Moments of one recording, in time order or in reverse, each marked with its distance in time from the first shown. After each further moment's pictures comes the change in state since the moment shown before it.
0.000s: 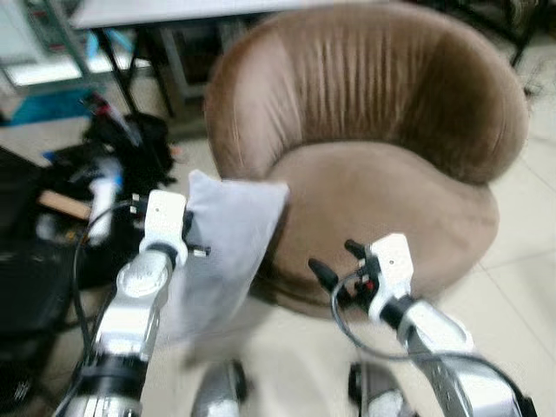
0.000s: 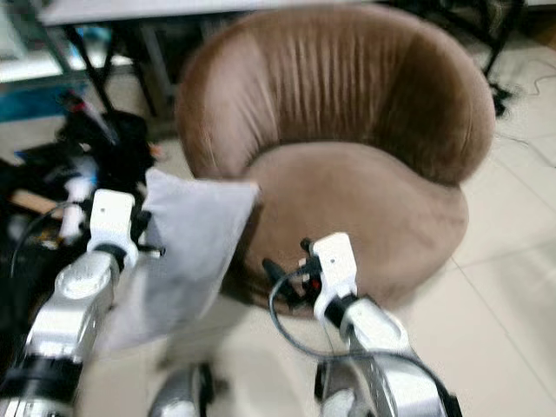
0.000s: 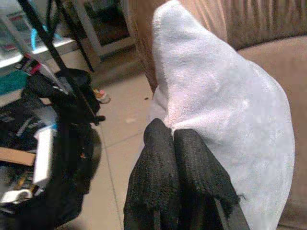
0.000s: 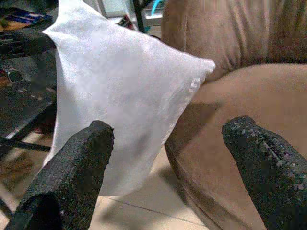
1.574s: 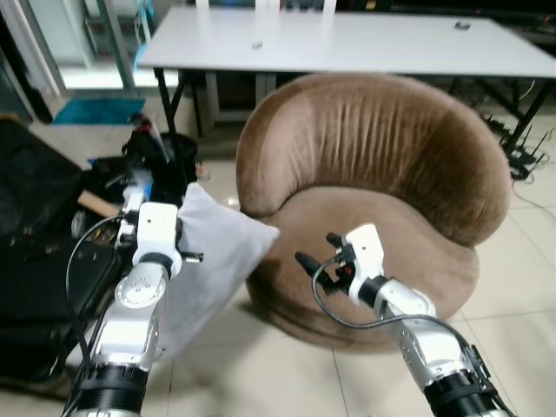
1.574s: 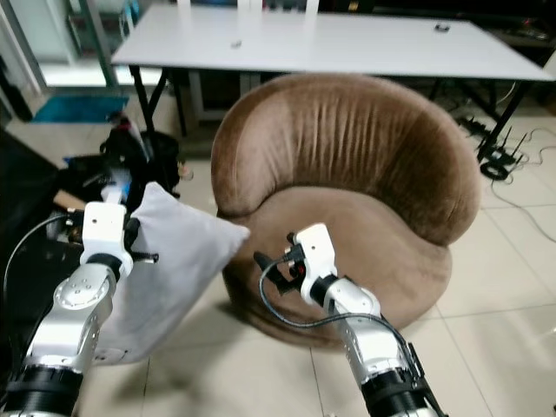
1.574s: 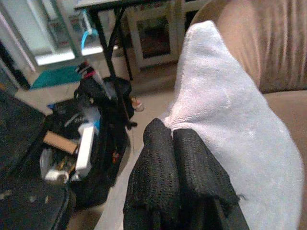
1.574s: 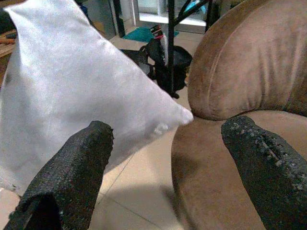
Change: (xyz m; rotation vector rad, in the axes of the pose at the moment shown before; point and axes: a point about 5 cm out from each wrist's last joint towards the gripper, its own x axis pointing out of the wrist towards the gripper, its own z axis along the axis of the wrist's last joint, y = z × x) left arm -0.006 0.004 -0.013 0.001 0.011 0.091; right arm 0.050 -0.022 -0.030 -0.030 0.026 0.067
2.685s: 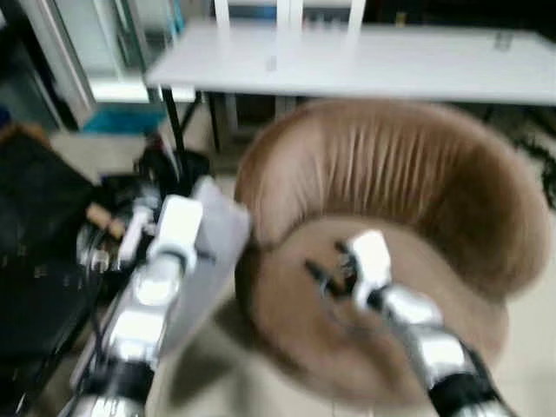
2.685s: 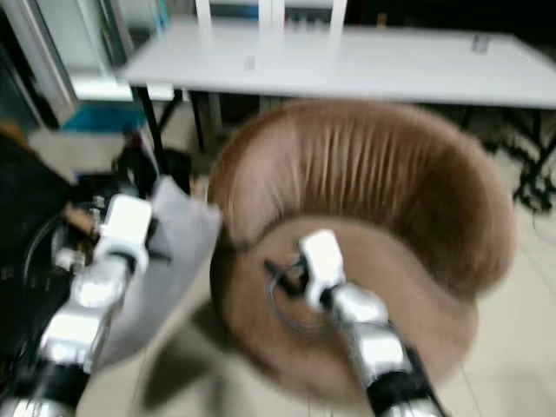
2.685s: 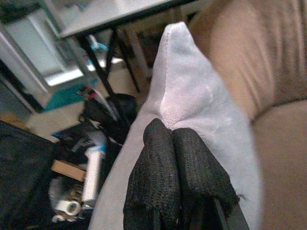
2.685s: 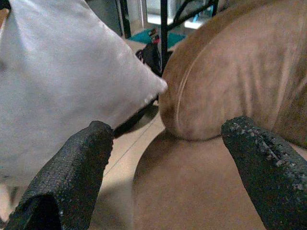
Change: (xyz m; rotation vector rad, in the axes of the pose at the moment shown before) left arm 0.006 -0.016 0.006 0.140 -0.012 -0.077; right arm -0.002 -0.010 -0.013 -0.011 0.012 -0.009
